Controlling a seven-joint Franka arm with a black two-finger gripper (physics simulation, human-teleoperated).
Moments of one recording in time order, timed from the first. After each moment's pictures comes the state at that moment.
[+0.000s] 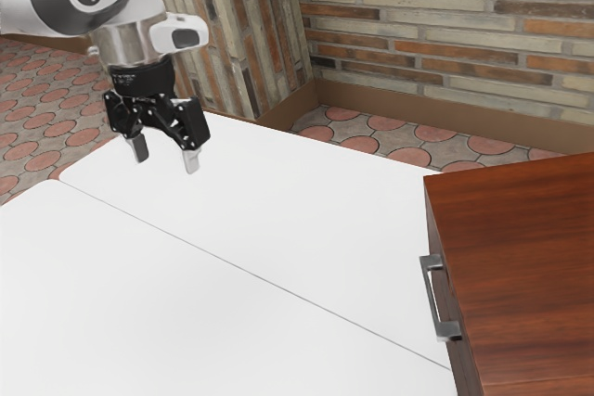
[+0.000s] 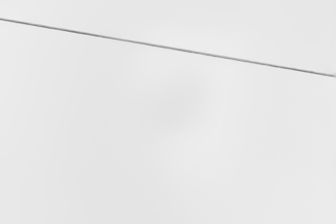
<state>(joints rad) -0.23 0.07 0.42 -1.33 0.01 1.27 0.01</state>
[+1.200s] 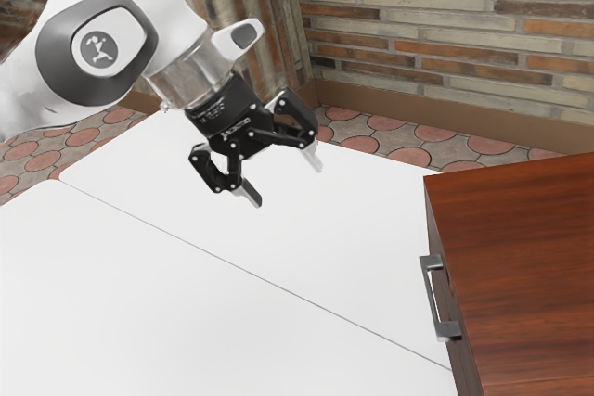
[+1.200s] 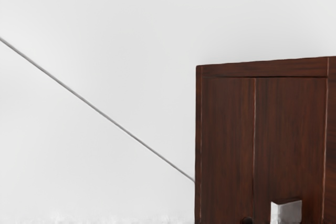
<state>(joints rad) -0.24 -0.14 0.24 -1.67 -0.33 1.75 -0.62</state>
